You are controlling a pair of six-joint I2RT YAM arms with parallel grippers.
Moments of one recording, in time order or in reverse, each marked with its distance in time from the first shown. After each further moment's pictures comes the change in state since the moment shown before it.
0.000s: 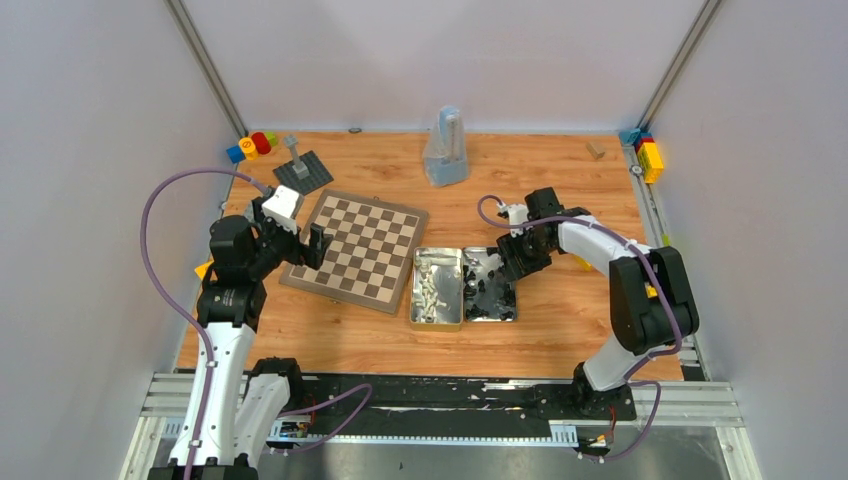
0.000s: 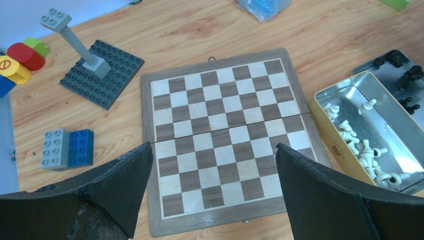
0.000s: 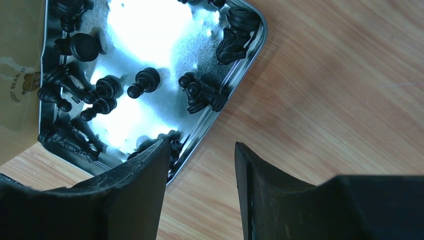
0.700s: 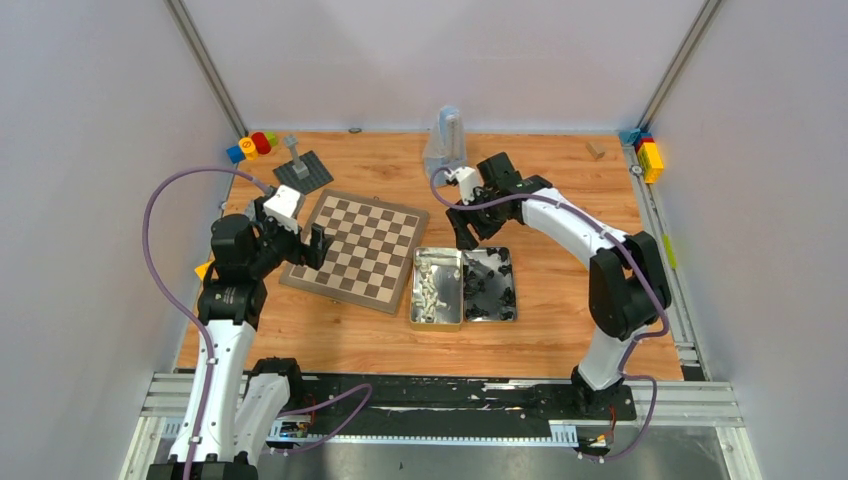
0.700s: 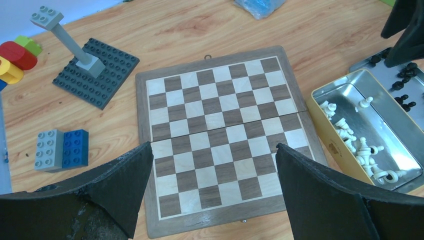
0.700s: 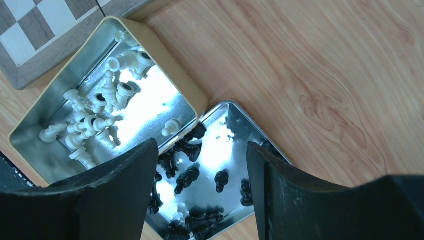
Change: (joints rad) left arm 0.000 0.011 -0.001 0.002 0.017 0.000; right arm 0.206 0.111 0.375 -0.019 -0.038 -0.022
